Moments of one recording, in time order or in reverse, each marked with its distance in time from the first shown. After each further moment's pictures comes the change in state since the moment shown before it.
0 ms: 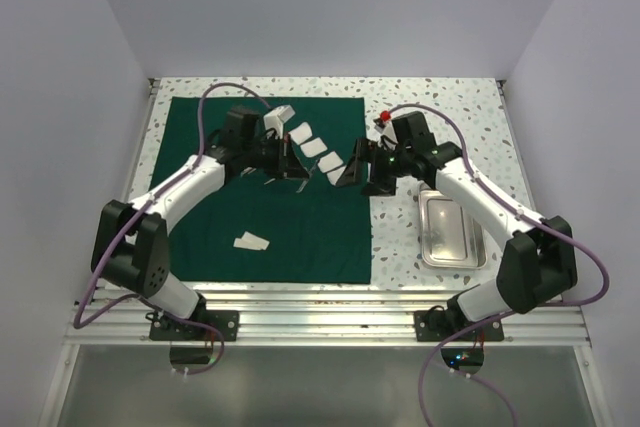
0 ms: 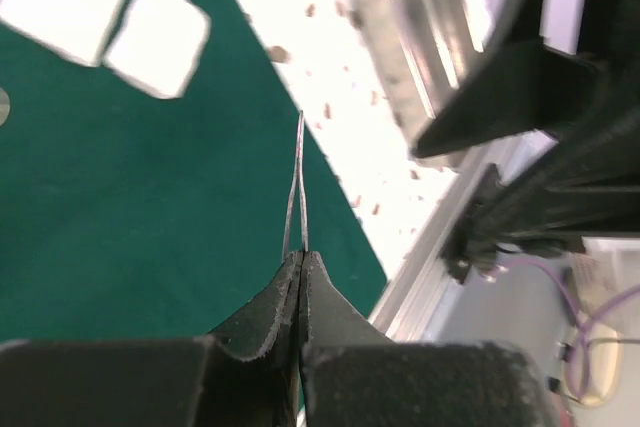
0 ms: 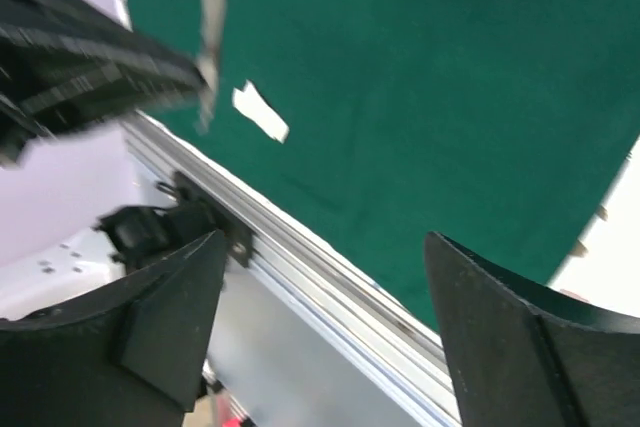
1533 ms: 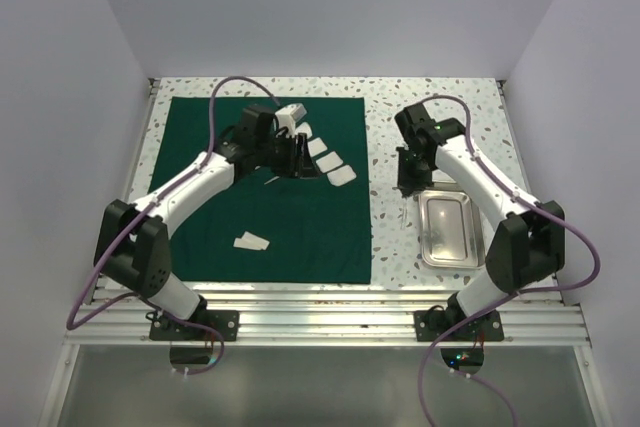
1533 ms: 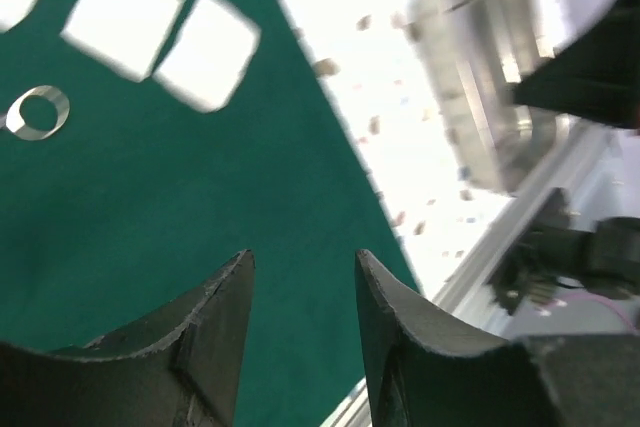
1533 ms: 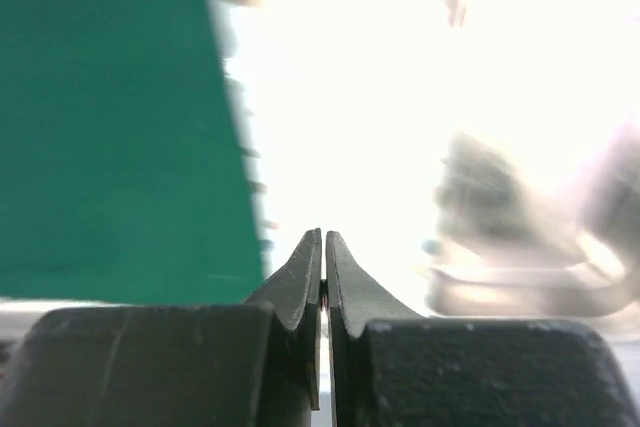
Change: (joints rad) left arm -0.098 0.000 0.075 -0.054 -0.164 -0.024; right arm -0.044 0.114 0.217 -0.464 0.558 -0.152
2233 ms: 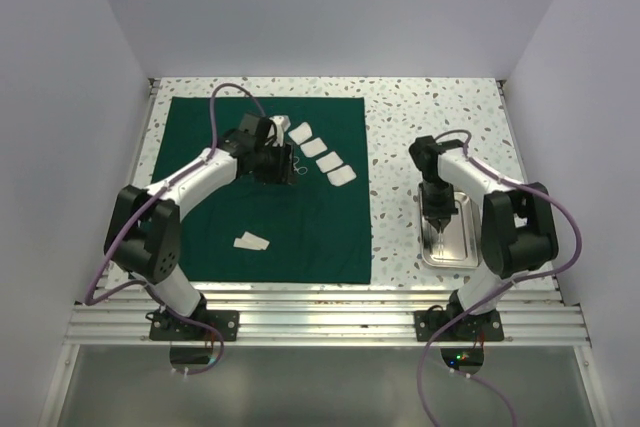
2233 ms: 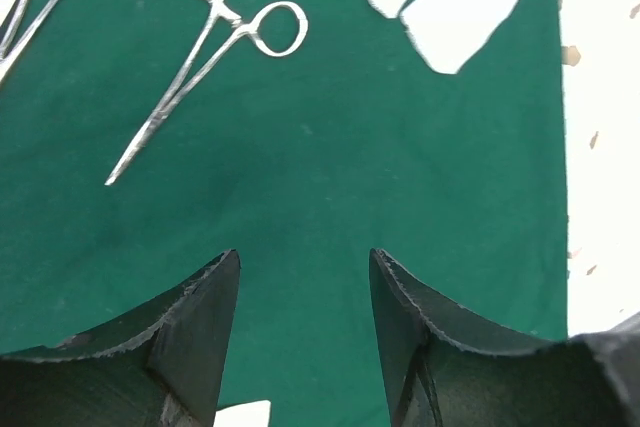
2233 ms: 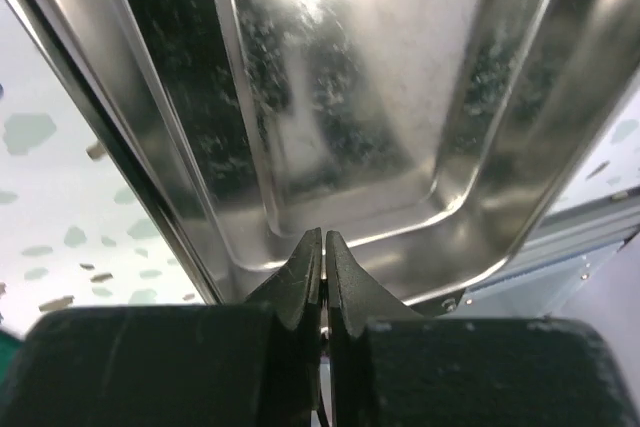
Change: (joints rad) left arm 0.053 0.089 -0.014 -0.151 -0.322 0.075; right arm -0.148 0.077 -0.263 -0.068 0.246 -0.130
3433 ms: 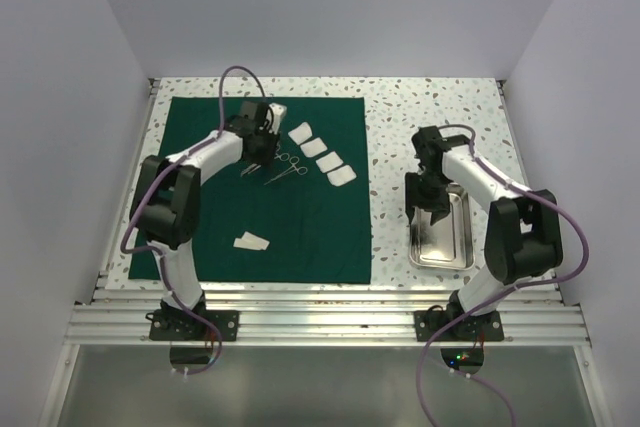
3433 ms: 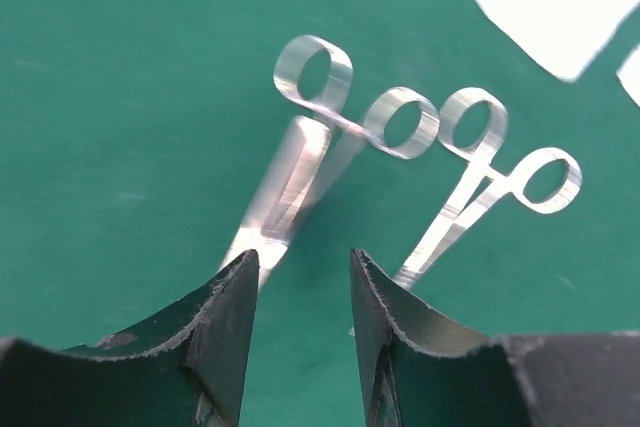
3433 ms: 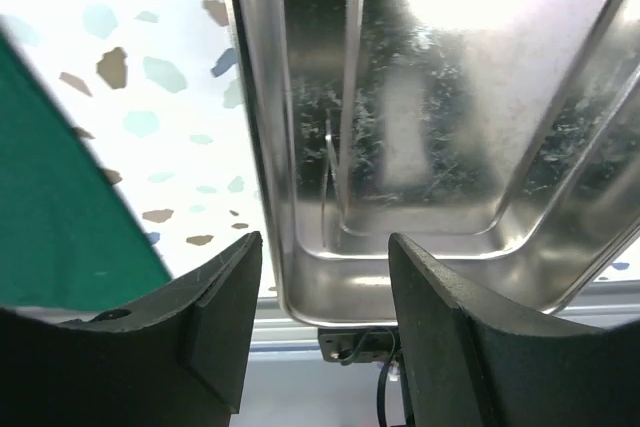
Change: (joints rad) left arm 0.090 0.269 0.162 0.093 -0.222 0.349; right arm -0.005 -0.029 0.036 0.060 -0.259 -0.015
